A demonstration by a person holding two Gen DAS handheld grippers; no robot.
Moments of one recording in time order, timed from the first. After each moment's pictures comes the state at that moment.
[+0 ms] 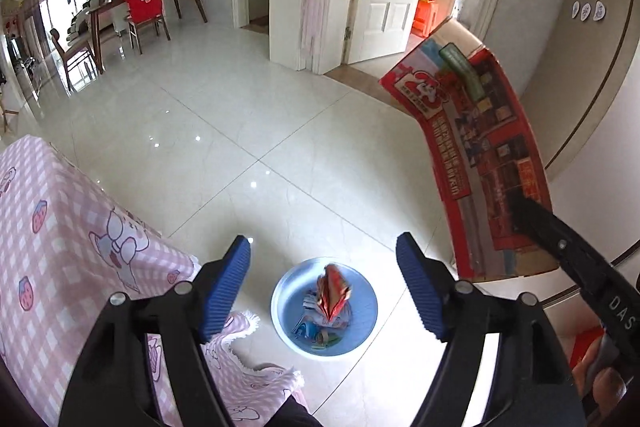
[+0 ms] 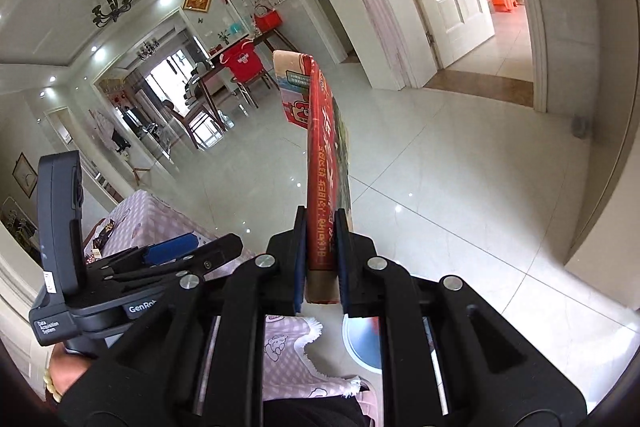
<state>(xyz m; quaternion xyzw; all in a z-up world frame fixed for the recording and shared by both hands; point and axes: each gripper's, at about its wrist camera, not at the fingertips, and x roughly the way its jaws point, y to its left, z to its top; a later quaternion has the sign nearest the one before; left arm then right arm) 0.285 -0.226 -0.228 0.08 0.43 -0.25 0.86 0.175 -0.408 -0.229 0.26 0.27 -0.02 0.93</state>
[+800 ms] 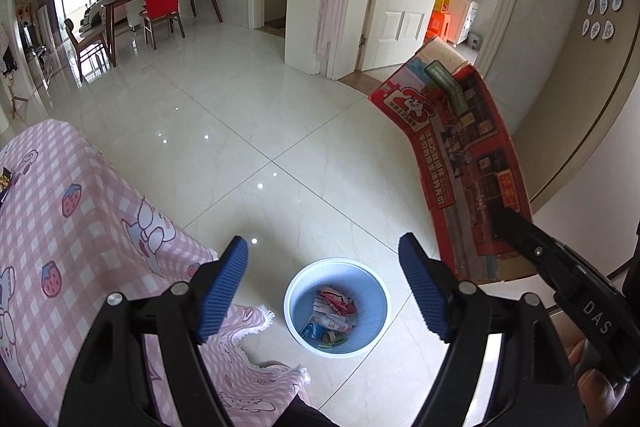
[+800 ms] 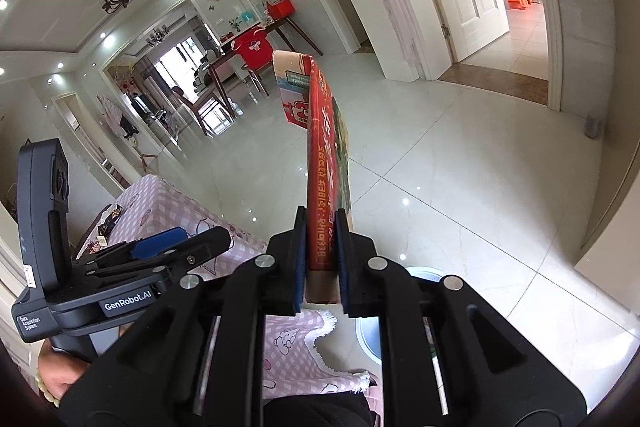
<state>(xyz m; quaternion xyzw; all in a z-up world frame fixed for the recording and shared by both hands) 0.274 -0.188 -0.217 0.06 0.43 -0.23 0.87 0.183 -0.390 -0.236 0.25 0.28 0.00 0.93</state>
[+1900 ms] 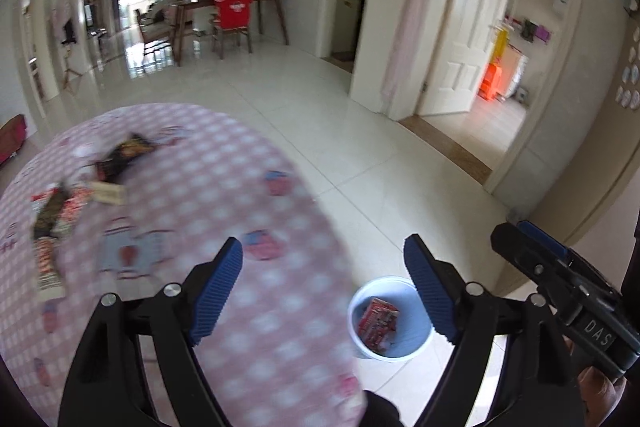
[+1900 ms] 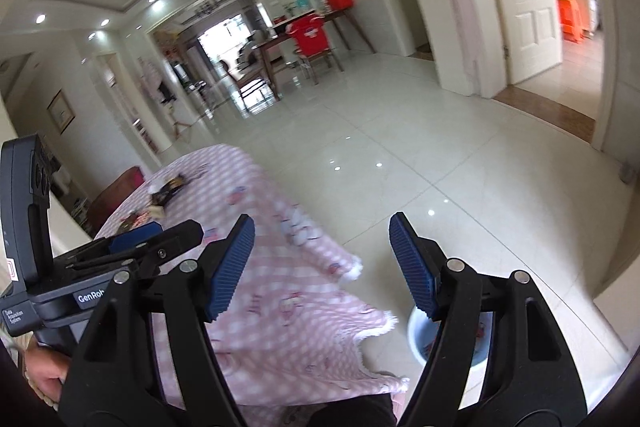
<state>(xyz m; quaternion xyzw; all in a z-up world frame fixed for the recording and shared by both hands) 0.254 -0.011 -0.158 0.00 0.38 -0.12 0.92 0.209 -0.253 -0.187 0.17 0.28 0.09 0.94</state>
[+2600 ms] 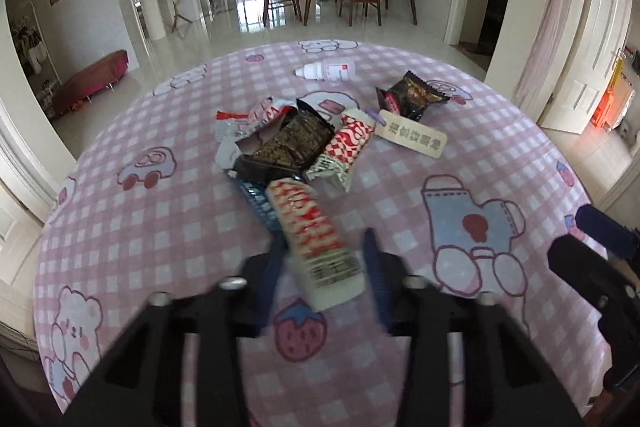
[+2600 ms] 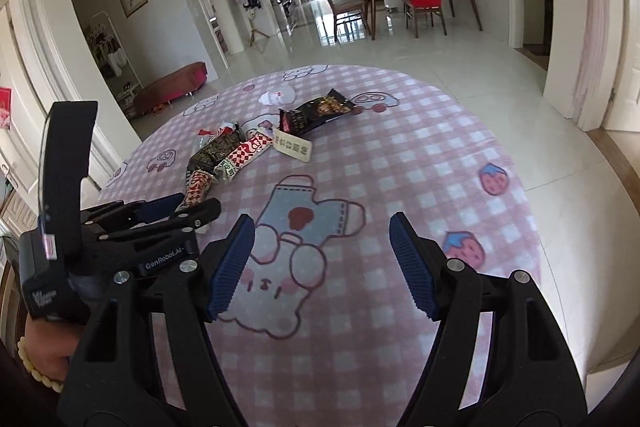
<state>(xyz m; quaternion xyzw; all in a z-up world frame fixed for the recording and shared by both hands) 0.279 0.181 -0.204 -0.02 0.43 0.07 0.90 0.287 -0.035 -0.197 0.03 0.36 0.24 0.90</state>
